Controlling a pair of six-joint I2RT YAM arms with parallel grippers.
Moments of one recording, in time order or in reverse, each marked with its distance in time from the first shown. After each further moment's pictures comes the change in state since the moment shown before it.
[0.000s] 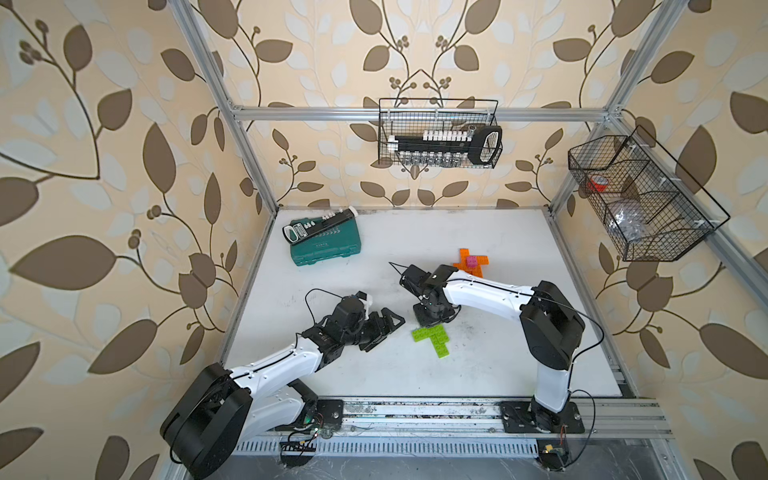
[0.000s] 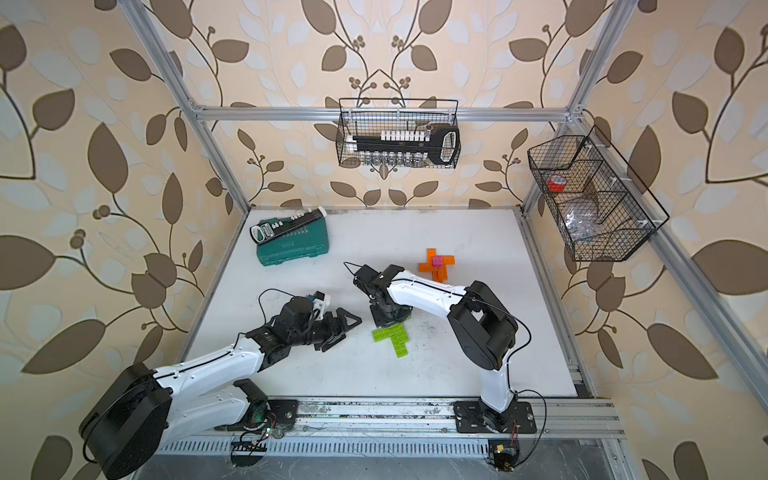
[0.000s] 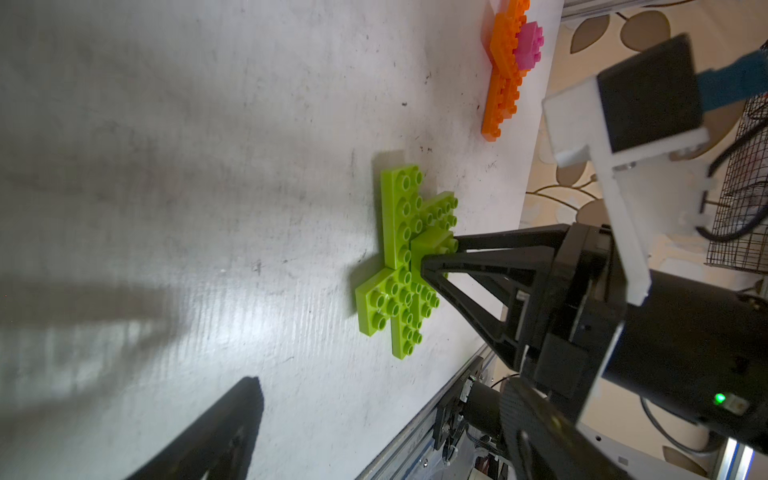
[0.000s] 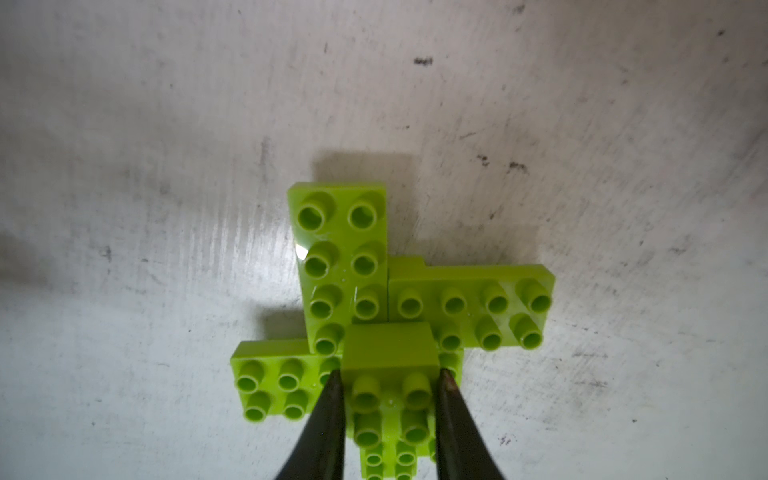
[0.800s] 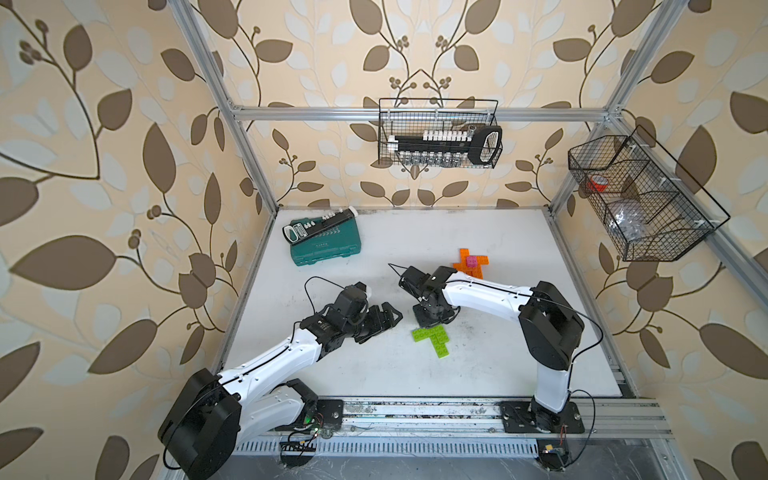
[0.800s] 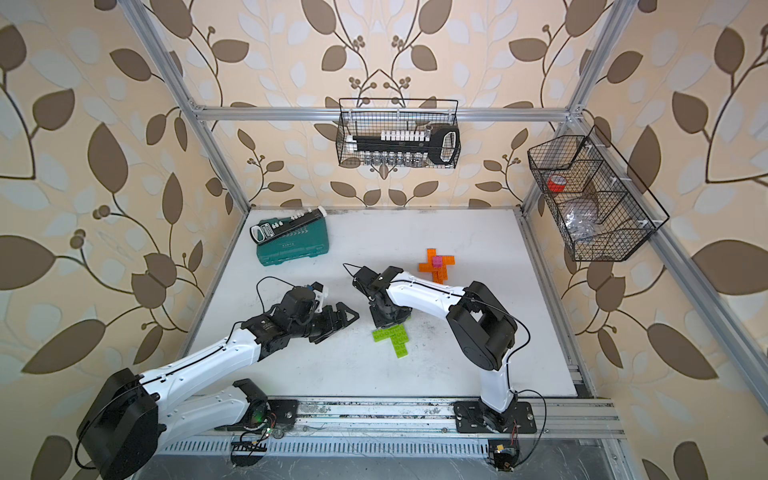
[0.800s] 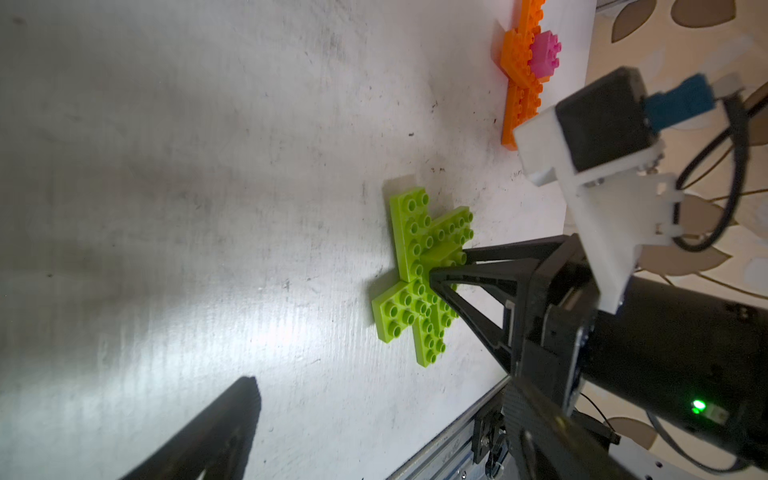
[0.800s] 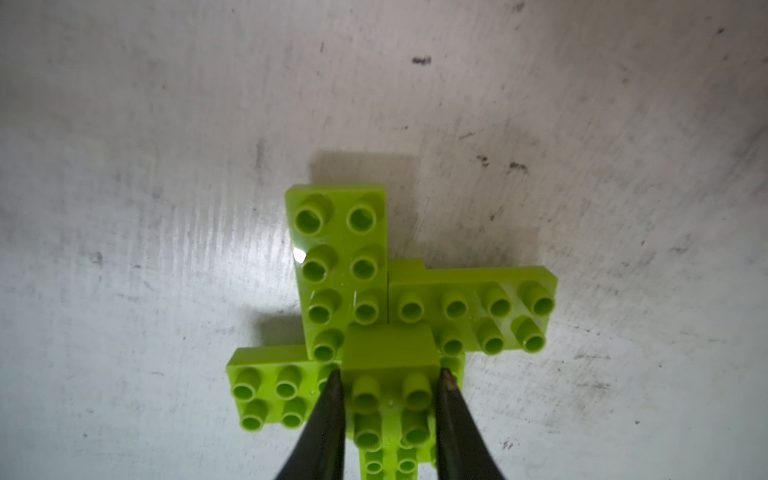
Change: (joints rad) left arm 0.006 -0.021 0.164 -0.295 -0.107 0.159; right arm 0.010 0.003 -0.011 0.012 0.014 0.020
